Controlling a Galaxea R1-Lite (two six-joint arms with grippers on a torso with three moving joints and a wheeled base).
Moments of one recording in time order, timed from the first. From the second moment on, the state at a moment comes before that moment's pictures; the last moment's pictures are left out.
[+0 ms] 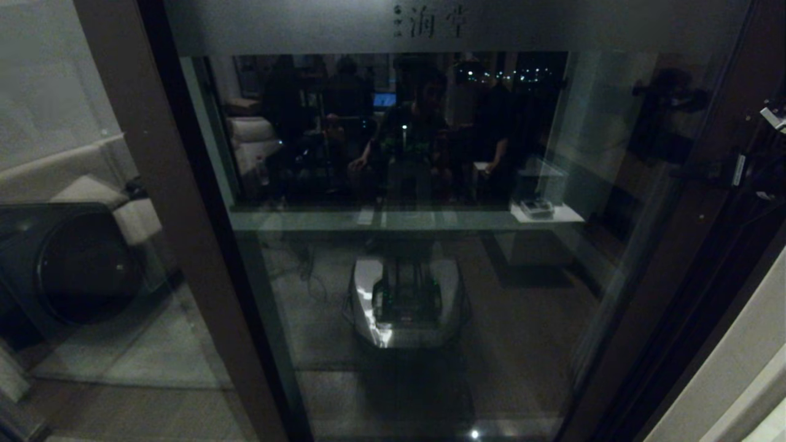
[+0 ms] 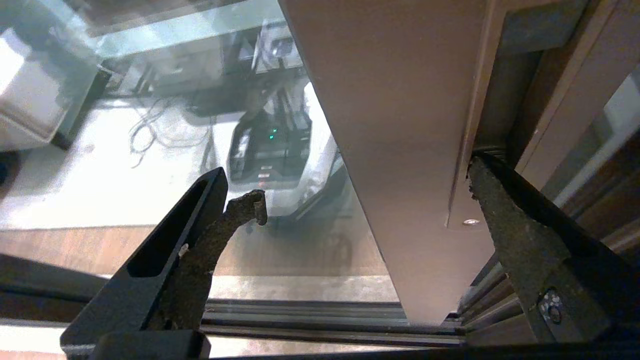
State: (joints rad) left arm 0.00 0.00 -0.08 0.22 0.00 0.06; right arm -0.42 1.92 -1.62 0.11 0.60 0.00
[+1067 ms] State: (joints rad) left arm 0.00 0.00 -0.08 0.22 0.00 0.06; right arm -0.45 1.85 -1.50 0.00 0.59 0.04
